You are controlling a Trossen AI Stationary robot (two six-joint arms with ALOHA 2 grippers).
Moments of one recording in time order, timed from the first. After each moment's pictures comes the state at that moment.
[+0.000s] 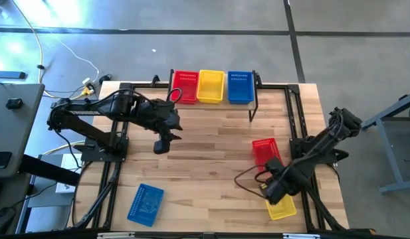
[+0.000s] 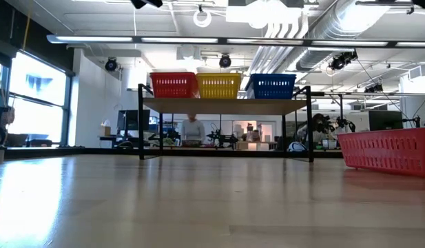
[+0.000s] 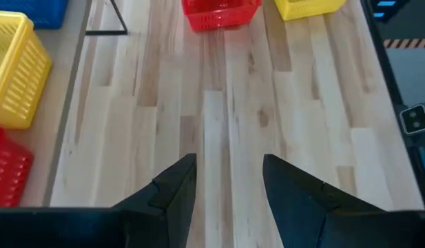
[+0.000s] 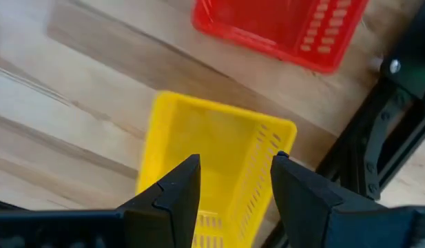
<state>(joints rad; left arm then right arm) 0.08 1.31 1.44 -0.99 -0.01 -0.02 0.75 1.53 1.25 -1.34 -0.01 1.81</state>
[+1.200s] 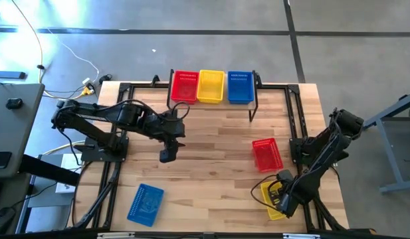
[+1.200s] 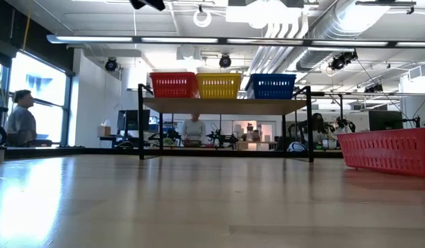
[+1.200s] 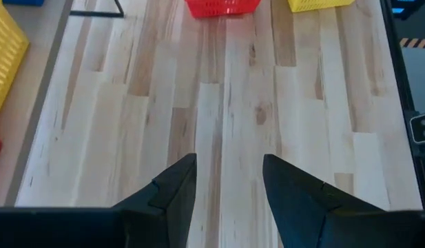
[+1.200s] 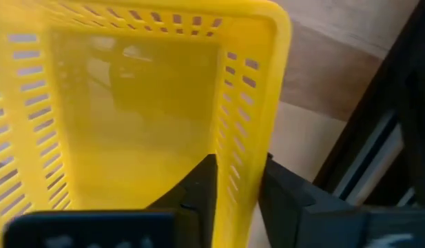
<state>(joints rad) -0.03 1.37 1.44 -0.97 -0.11 -0.15 0.97 1.53 0.89 -0.93 -0.13 2.20</state>
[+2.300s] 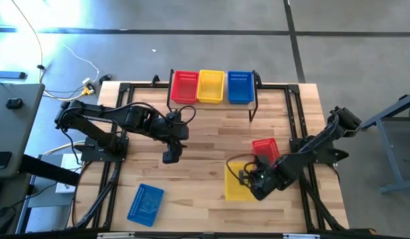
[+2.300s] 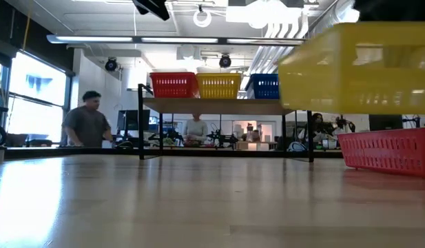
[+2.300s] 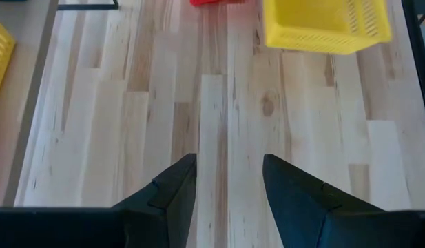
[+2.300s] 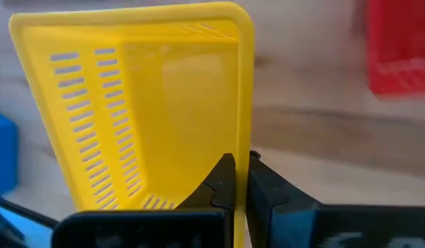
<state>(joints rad) -0.03 1.43 1.44 -0.97 -0.12 -0.11 0.64 1.53 1.12 -0.87 0.28 2.12</state>
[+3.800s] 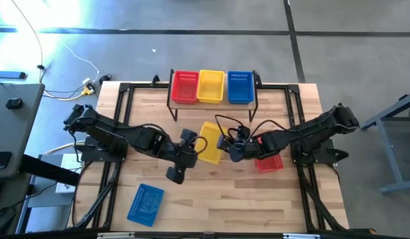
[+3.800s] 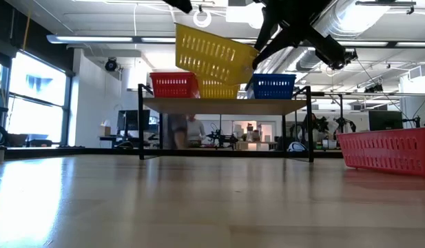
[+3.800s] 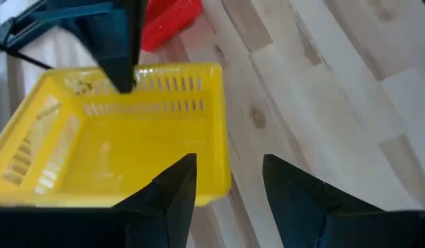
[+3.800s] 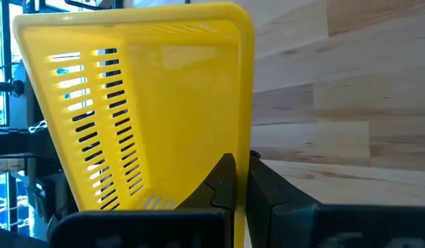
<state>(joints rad) -0.21 1.57 1.44 -0.82 -0.26 0.22 0.28 1.53 1.13 -0.47 0.52 1.83</state>
